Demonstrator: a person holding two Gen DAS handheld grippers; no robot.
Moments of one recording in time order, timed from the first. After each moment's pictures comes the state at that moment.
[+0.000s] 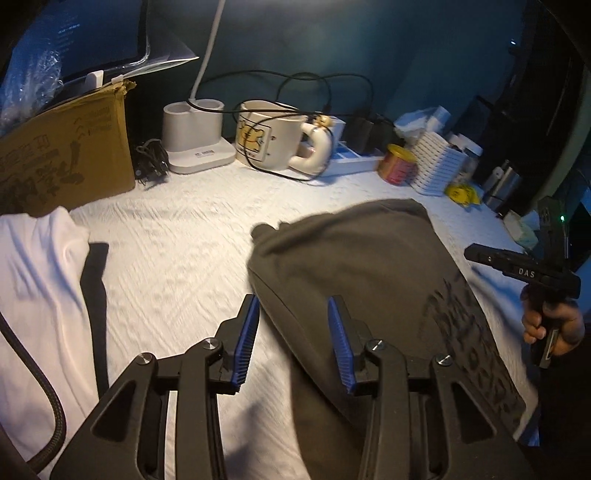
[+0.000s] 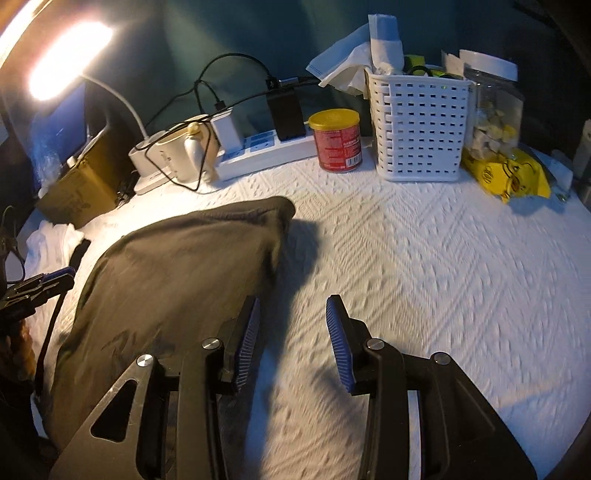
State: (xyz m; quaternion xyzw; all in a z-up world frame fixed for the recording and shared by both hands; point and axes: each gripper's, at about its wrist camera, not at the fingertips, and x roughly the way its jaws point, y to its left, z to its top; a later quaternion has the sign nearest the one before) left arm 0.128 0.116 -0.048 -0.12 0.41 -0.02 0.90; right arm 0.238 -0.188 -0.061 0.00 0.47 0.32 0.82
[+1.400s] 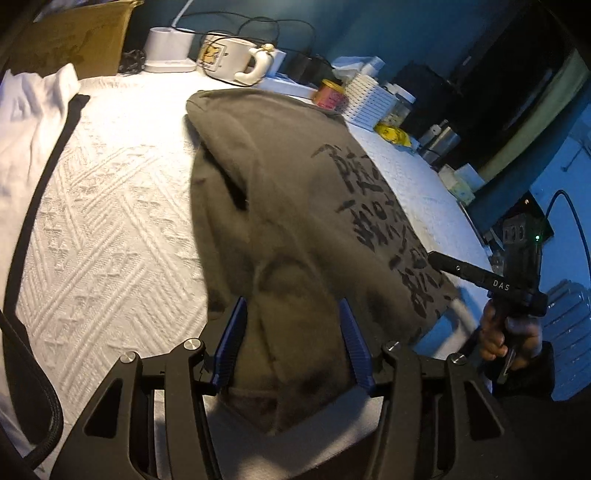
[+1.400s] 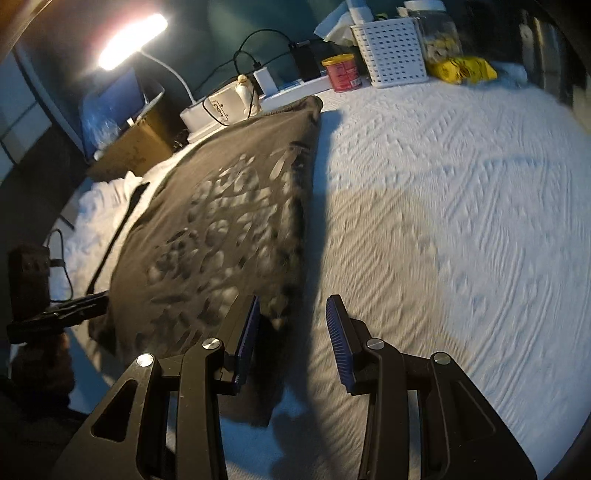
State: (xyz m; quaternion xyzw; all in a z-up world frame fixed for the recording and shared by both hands) left arm -0.001 0.051 -0.080 -0.20 0.45 -0.11 0.86; right arm 0.070 -0.256 -0.072 0.08 0.50 0.35 0.79
